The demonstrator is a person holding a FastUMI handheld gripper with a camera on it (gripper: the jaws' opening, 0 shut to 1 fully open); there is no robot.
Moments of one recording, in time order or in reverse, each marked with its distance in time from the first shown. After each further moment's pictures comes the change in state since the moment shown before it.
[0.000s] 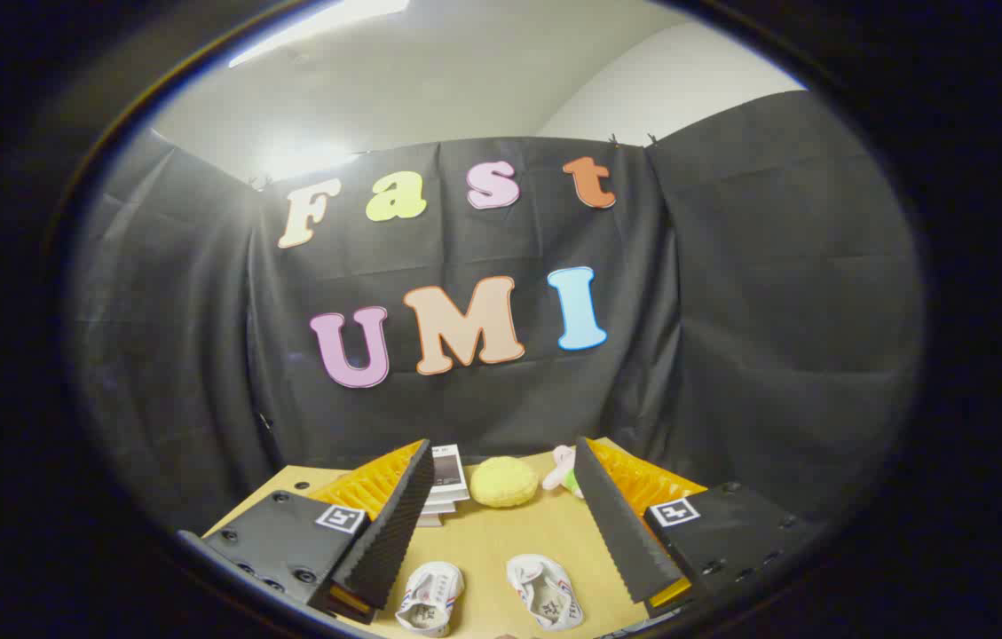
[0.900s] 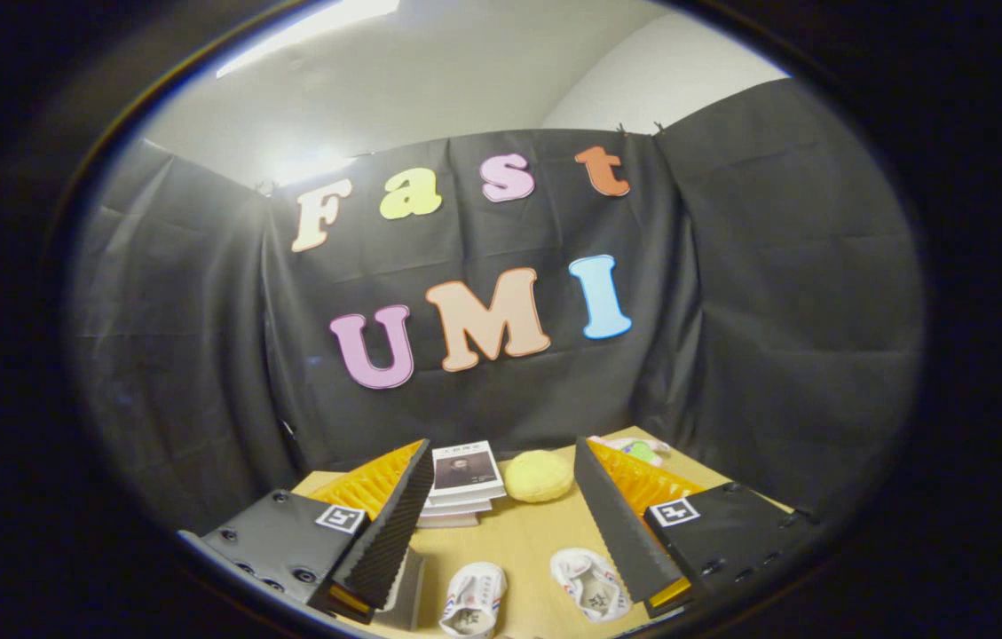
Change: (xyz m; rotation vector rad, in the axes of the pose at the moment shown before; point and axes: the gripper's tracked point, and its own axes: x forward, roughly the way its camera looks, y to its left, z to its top) arm 0.005 0.051 -0.016 0.072 0.027 0.053
